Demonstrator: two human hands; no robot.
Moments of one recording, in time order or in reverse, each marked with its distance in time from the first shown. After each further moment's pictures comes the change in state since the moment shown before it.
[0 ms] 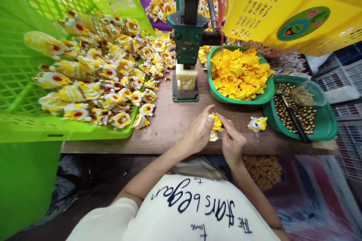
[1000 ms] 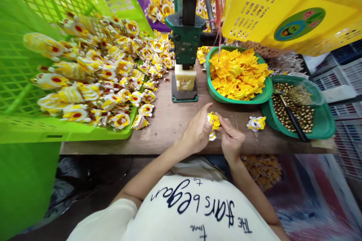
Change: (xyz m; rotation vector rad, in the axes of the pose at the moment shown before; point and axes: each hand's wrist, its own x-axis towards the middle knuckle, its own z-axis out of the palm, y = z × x) left_hand -0.002 0.009 -0.004 0.150 0.022 0.147; right_hand 0.002 0.009 0.003 0.076 0.014 0.026
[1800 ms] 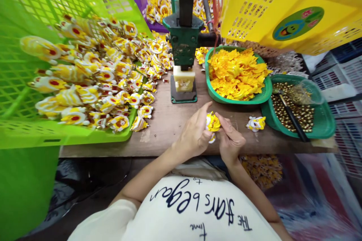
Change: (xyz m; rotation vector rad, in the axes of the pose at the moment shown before) left_hand 0.000 0.002 -0.005 0.084 0.050 0.153; right_hand 0.002 -0.013 0.007 -0.074 0.074 -0.069
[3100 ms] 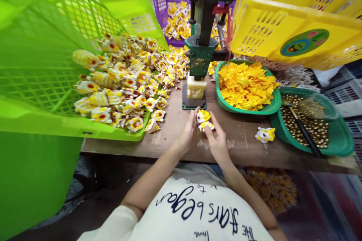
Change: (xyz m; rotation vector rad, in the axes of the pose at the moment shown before) left_hand -0.002 -0.029 -0.013 -0.845 0.271 -0.663; right_hand -0.004 0.005 0.050 0.299 -0.281 0.459
